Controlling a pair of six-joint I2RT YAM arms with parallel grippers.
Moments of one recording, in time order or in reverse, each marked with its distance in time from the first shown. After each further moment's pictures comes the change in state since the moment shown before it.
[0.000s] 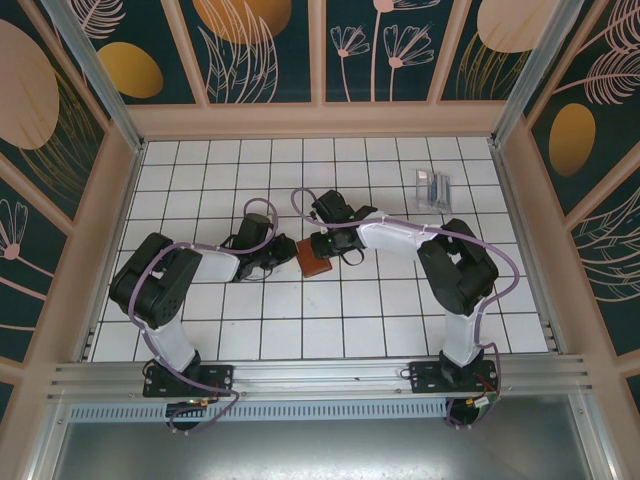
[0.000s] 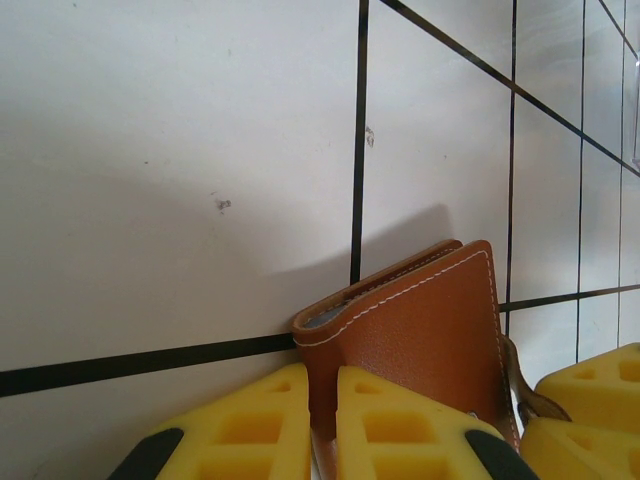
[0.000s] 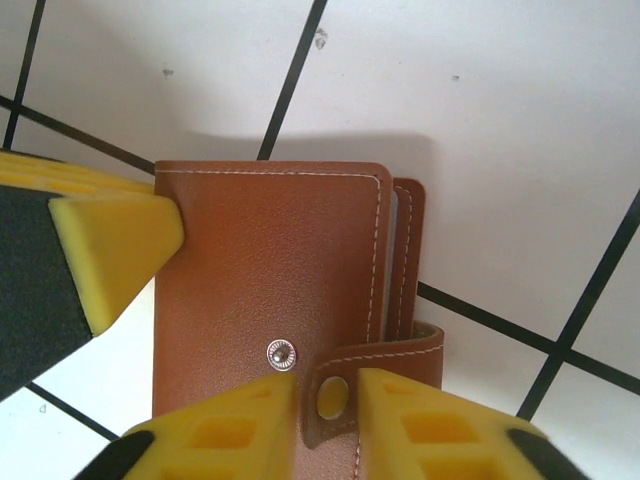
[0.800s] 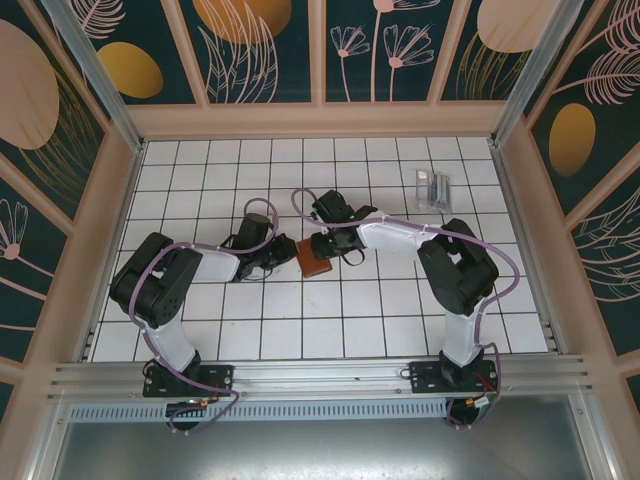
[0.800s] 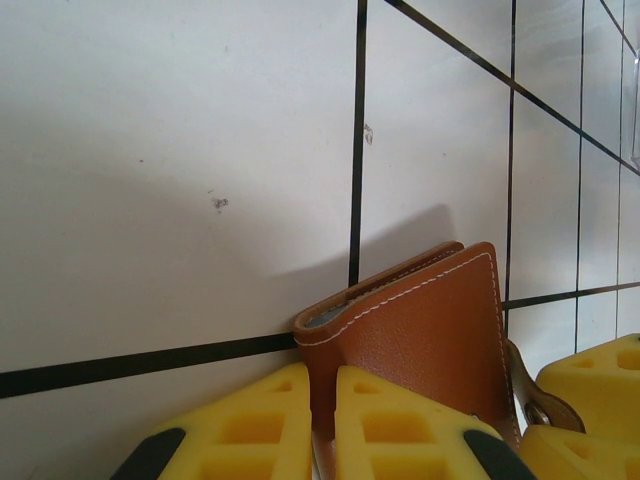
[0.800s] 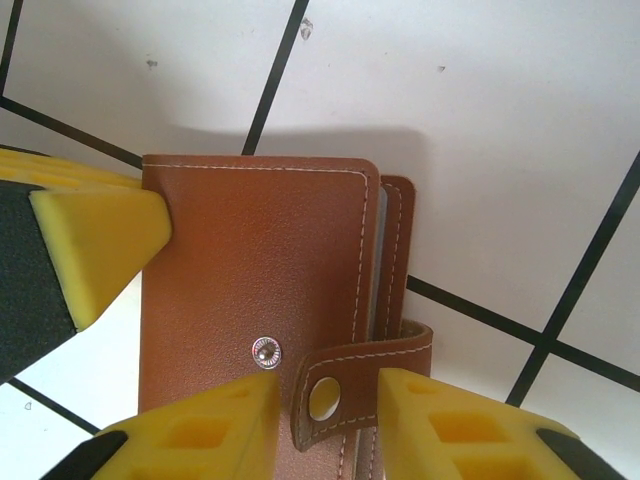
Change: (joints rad) left arm 0.001 0.004 0.001 0.001 0.007 0.000; right arm -0.004 -0.001 0.000 -0.013 0.011 -0.003
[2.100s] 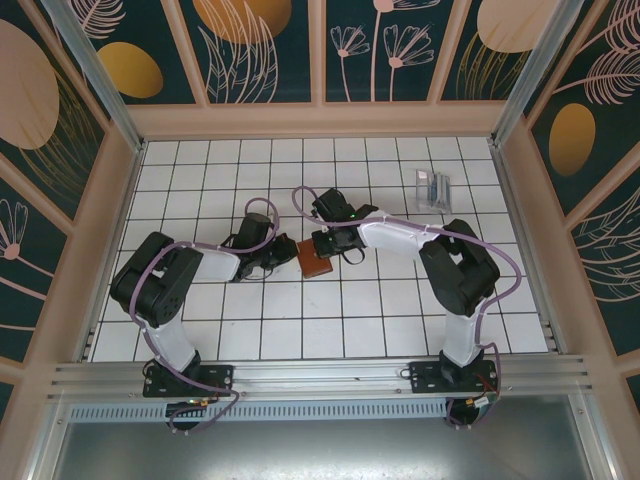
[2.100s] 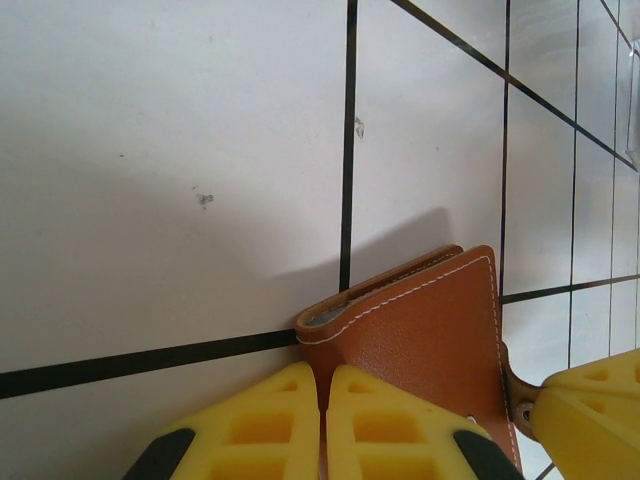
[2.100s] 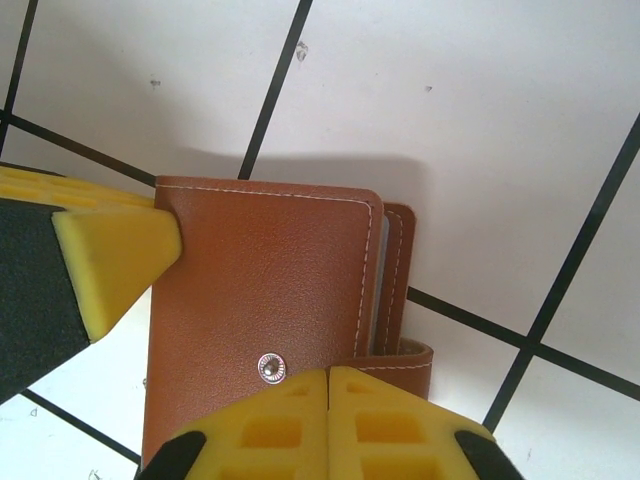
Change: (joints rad) left arm 0.000 0.006 0.006 -0.001 0.018 0.000; right arm 0.000 -0.008 0.006 -0.003 0.013 0.005
